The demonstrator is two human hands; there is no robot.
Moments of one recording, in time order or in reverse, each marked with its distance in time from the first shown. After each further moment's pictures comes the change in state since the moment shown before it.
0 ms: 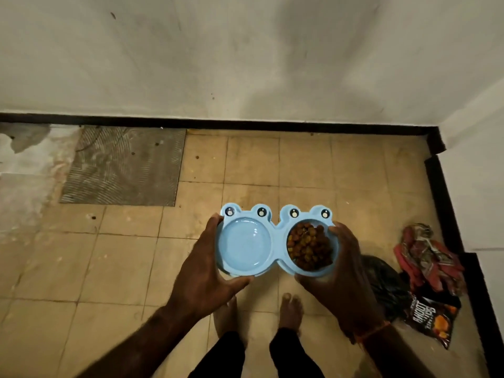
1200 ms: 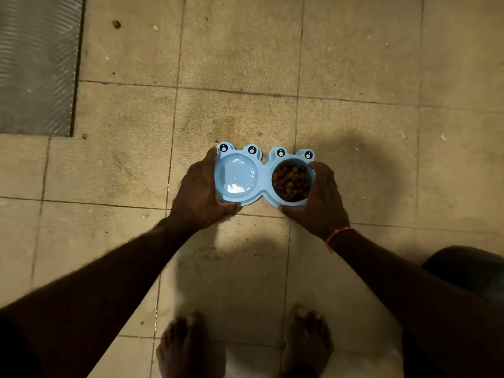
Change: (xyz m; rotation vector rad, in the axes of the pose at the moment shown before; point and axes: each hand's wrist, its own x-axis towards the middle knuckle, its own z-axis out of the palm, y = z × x) left_hand 0.274 -0.382 0.349 0.308 -0.102 -0.051; right_hand 0.160 0.440 0.351 -0.230 -0.183 0.126
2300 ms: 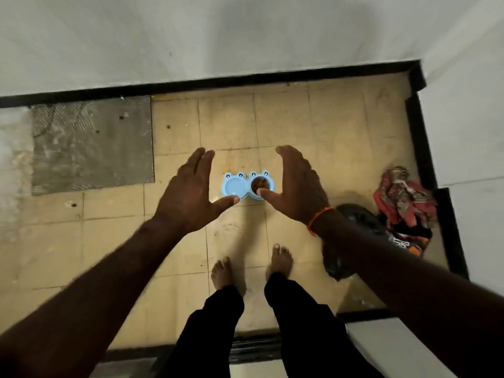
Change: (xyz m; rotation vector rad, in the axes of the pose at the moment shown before) left_hand -0.230 0.290 -0.445 0.218 -0.014 0.193; right_hand -0.181 -0.344 -0.420 -0.053 0.065 -0.034
